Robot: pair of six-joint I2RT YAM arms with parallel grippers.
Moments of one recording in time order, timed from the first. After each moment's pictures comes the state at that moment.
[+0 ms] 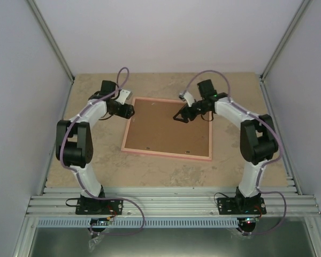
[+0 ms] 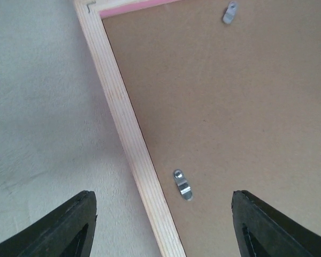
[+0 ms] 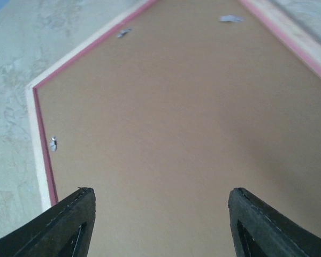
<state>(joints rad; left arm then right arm) -0.11 1.84 1.32 -0.53 0.31 0.25 0.37 1.93 1.44 -0.51 -0.70 -0.33</state>
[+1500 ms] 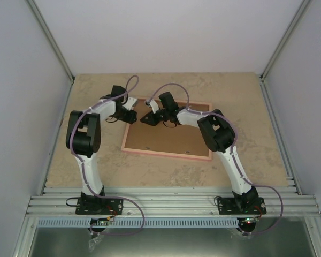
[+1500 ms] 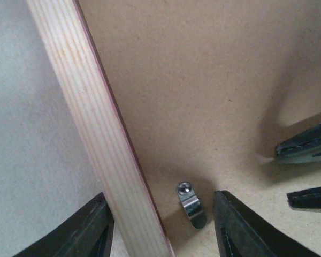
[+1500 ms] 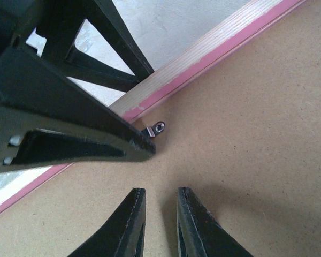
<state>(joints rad) -0.16 2.02 1.37 -0.54 0.24 0.24 0.64 2.45 1.73 0.03 -0.67 0.12</state>
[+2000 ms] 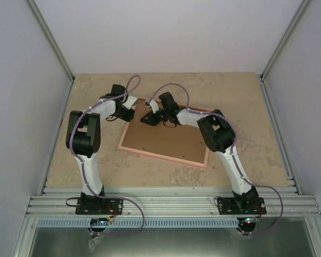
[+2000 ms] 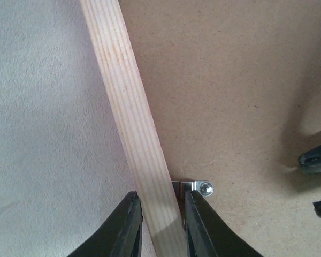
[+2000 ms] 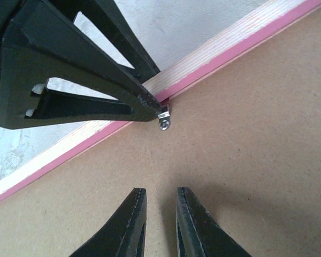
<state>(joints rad) -0.16 2.02 1.38 -0.52 0.17 0.32 0.64 2.45 1.72 0.04 -0.66 0.12</state>
